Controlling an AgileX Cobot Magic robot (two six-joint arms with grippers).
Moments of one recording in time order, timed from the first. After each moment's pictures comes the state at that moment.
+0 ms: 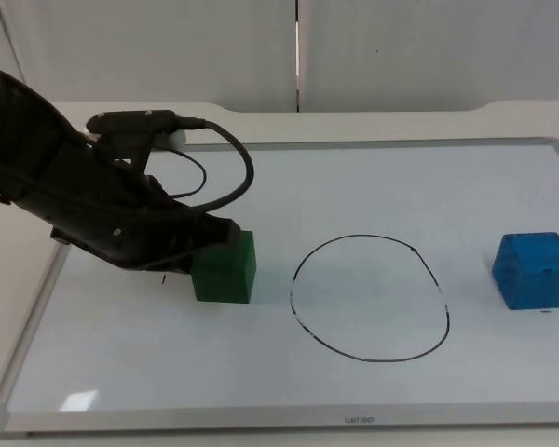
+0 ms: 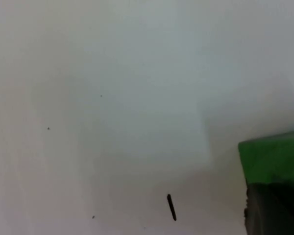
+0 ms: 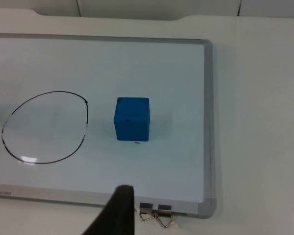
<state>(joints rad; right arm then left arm) 0.09 0.00 -0.52 0.01 1.08 0.01 -0.34 1.95 -0.88 -1.32 0.14 1.14</state>
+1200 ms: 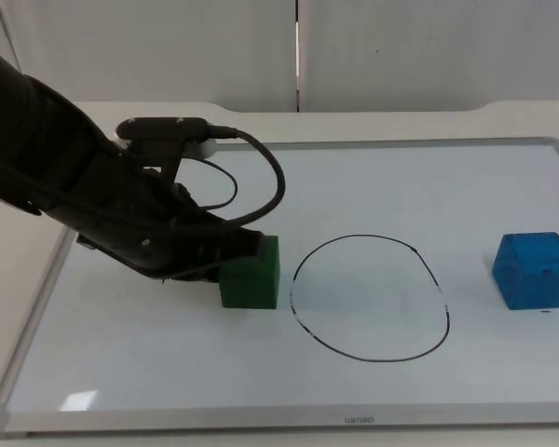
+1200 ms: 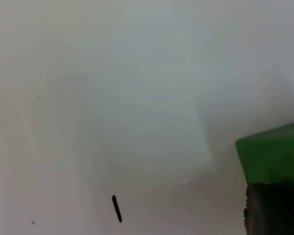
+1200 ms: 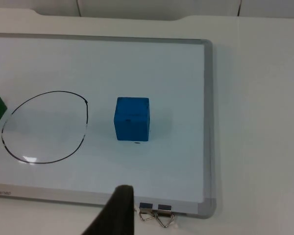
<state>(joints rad) 0.09 0.00 -0.52 0.01 1.08 0.01 -0.42 1.95 -0.88 -1.34 0.11 1.14</state>
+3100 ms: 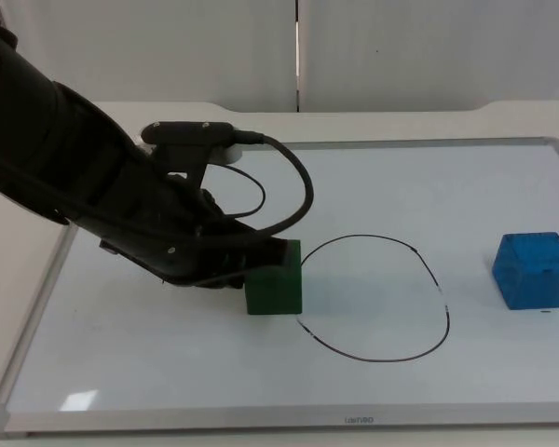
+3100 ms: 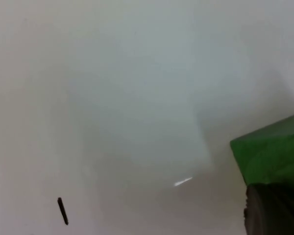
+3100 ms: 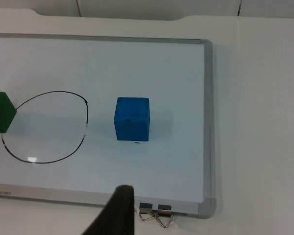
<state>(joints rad) 0.09 0.00 -0.52 0.01 1.08 0.00 -0.49 1.95 -0.88 -1.38 0.09 1.14</state>
